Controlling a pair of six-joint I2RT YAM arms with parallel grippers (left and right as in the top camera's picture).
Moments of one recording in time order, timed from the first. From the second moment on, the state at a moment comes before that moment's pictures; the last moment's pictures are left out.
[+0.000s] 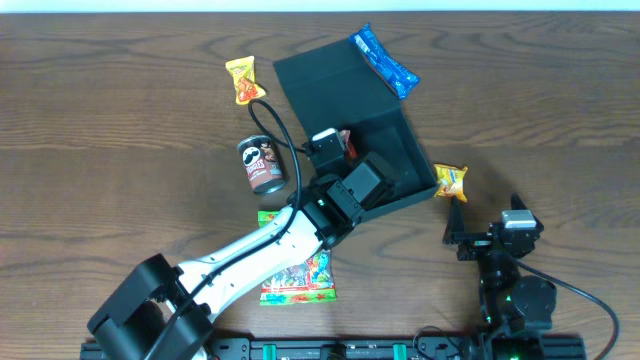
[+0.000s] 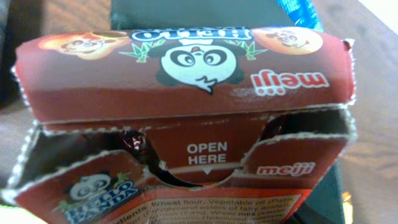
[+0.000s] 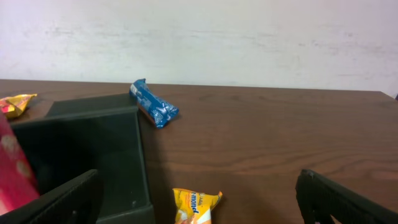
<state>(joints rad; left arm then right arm) -0.91 1.66 1.08 -0.34 -0.43 -1.19 0.01 0.01 0.01 -0.07 -0.03 0.00</state>
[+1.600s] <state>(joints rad) -0.85 2.04 1.61 -0.64 -0.37 -0.85 0.01 0.01 0.01 -0.07 -0.03 0.00</state>
